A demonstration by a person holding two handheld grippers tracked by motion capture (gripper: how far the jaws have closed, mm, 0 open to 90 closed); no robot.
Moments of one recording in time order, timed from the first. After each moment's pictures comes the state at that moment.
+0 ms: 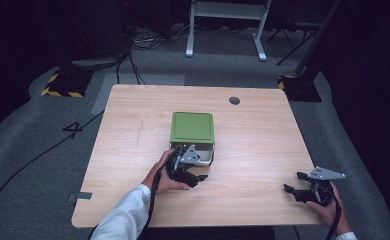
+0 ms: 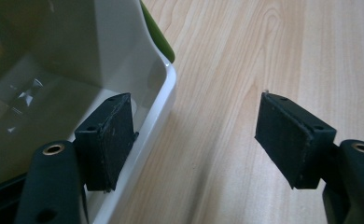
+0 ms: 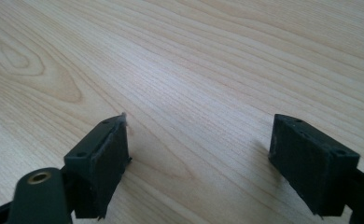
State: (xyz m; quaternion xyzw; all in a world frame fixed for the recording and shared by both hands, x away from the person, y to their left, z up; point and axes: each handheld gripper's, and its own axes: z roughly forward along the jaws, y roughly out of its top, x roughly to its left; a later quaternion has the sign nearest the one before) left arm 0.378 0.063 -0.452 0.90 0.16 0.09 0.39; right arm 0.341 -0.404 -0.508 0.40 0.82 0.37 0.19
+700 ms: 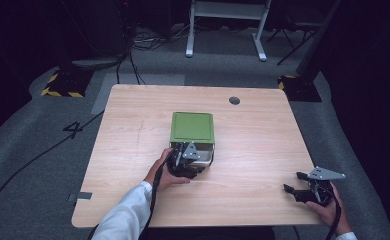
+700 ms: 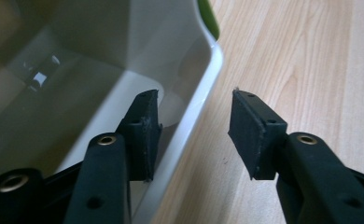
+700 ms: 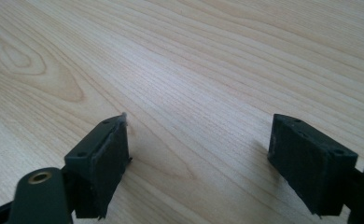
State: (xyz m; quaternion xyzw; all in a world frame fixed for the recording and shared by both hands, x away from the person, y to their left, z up) left arm 0.395 0.063 -0.463 0.91 0.19 0.10 0.37; right arm 0.340 -0.404 -0.507 0.40 0.82 0.37 0.18
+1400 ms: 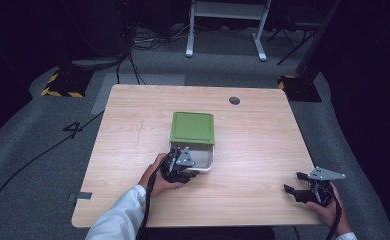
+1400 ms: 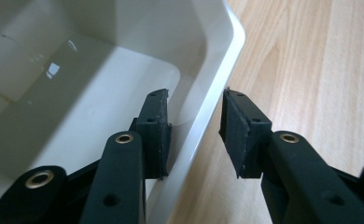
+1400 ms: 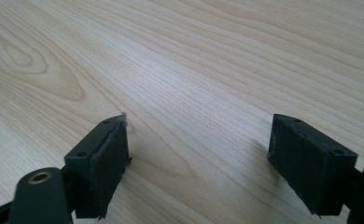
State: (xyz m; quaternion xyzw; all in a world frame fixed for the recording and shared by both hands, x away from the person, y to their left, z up) left arm 0.372 0.081 -0.463 0.91 0.18 0.10 0.36; right arm 0.340 -0.404 -0.507 0.40 0.82 0.37 0.19
